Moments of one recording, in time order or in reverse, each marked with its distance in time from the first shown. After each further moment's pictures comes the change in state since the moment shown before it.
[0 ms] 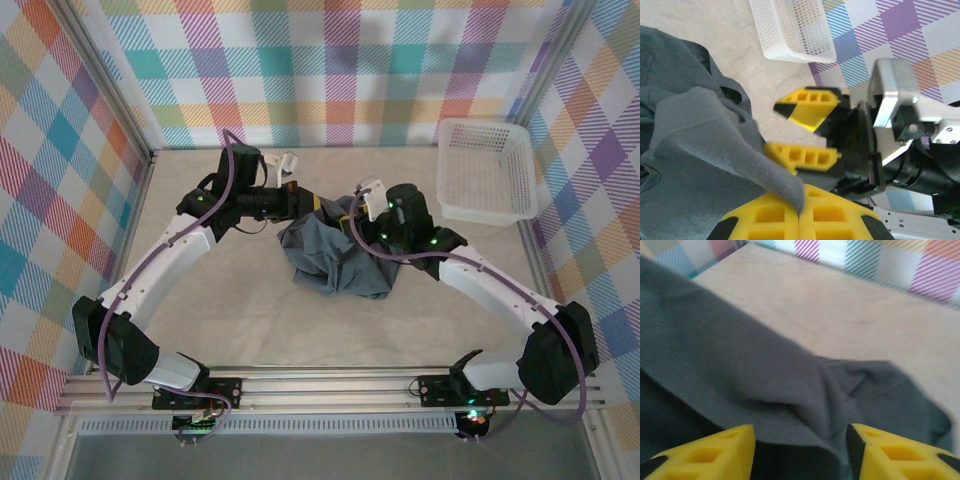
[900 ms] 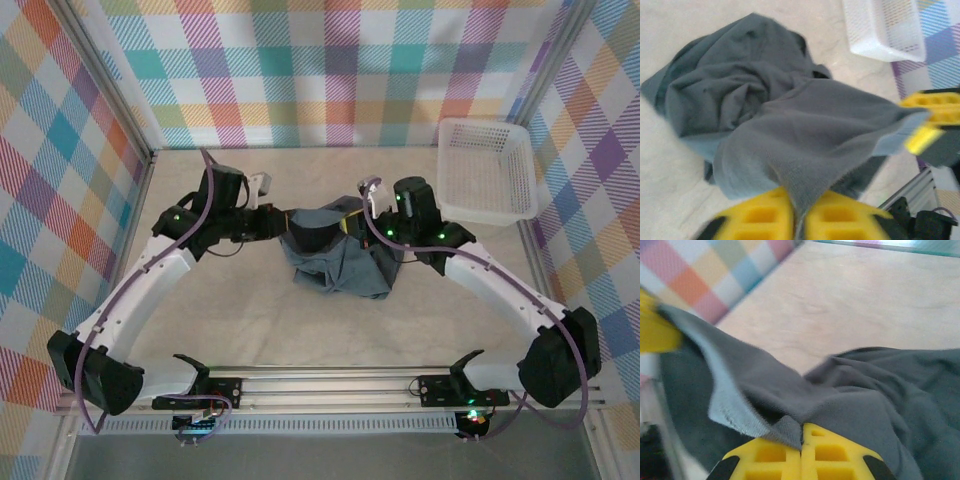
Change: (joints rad) left arm 0.037 -0.179 -0.116 -0.251 -0.319 0.108; right arm -0.042 -0.027 0.054 -0.068 -0.304 0.160
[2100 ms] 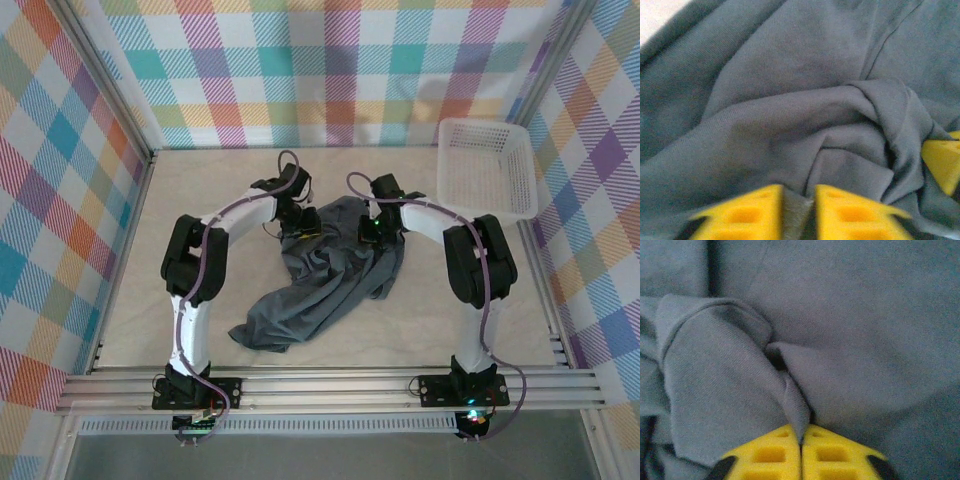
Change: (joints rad) left arm -0.034 0.822 0.324 0.100 -0.042 -0.029; right arm -0.167 0.670 0.296 -0.311 0.179 0.177
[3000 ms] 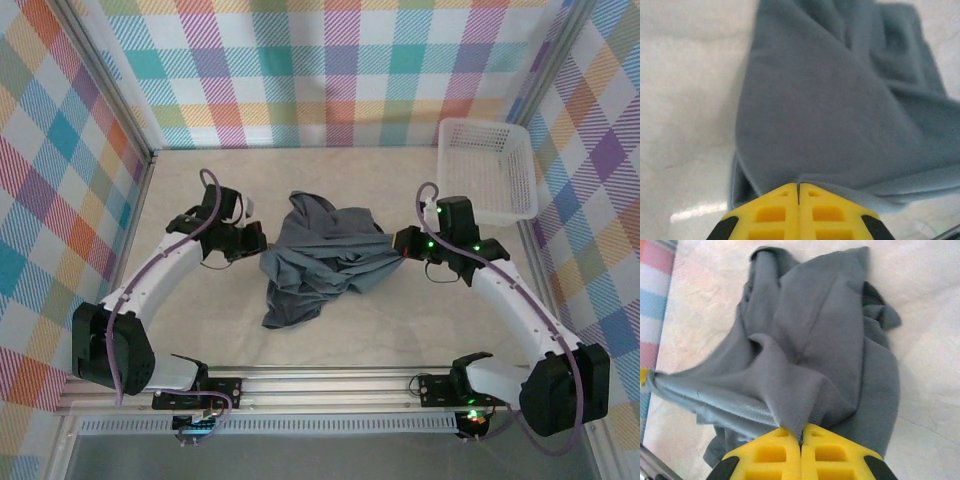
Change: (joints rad) left arm 0.197 -0.716 -0.553 -0.023 0.020 0.032; right arm -0.135 -0.814 -0.473 0.040 -0.095 0.104
